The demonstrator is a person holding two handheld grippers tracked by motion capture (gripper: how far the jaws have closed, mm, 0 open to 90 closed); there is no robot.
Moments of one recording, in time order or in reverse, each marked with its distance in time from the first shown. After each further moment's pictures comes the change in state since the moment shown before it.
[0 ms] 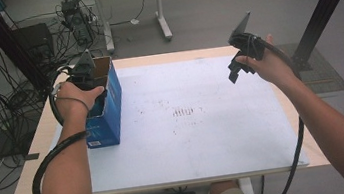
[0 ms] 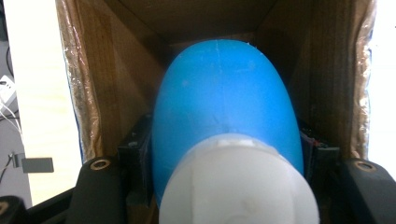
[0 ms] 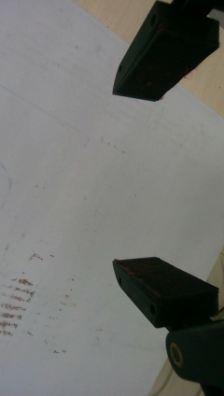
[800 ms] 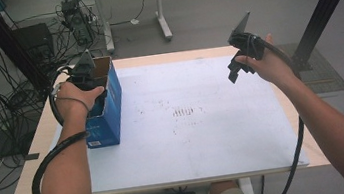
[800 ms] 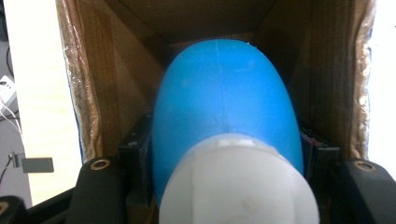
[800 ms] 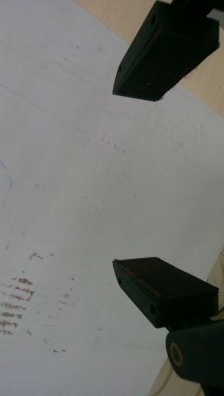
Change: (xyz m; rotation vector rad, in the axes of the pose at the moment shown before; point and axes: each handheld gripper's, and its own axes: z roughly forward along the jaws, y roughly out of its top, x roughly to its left) left arm 0.001 -0.001 0.000 -0.003 -0.001 -0.001; right arm 0.002 0.001 0.000 0.001 -0.002 -0.004
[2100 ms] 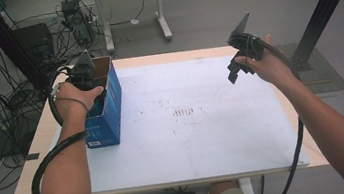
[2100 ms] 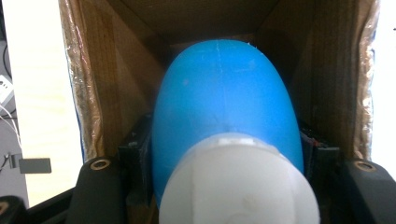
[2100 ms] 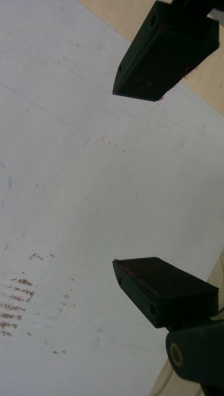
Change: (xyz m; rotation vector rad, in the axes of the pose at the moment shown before) left arm 0.003 -0.001 0.000 -0.004 -0.008 -0.006; right arm 0.000 0.001 0.003 0.003 0.001 0.001
